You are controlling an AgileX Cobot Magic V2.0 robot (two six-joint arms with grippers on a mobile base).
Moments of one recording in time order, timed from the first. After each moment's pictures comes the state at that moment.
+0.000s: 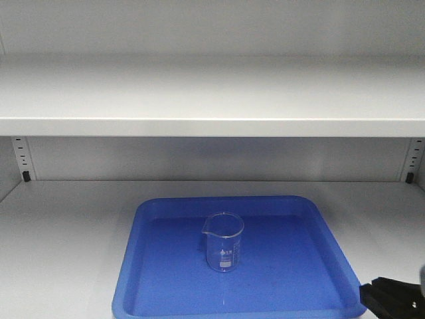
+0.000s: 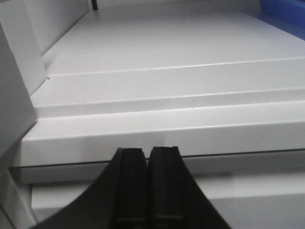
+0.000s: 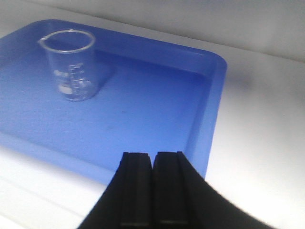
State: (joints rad) left arm -0.07 -0.02 0.03 0.17 0.28 -0.18; right arm 0.39 0.79 -0.54 -0.13 0.18 0.08
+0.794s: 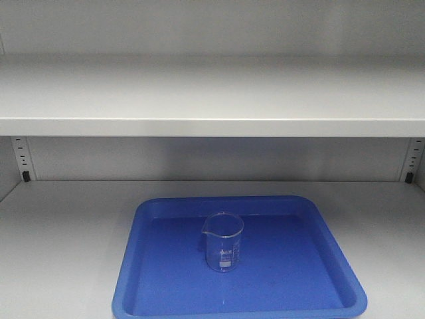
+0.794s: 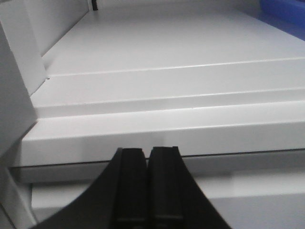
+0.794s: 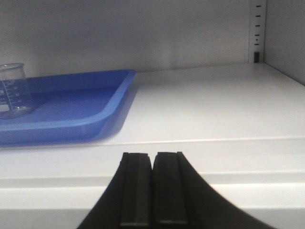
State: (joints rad) left arm -0.07 -0.02 0.03 0.17 0.28 -0.18; right arm 0.10 0.00 0.02 0.12 0.06 0.01
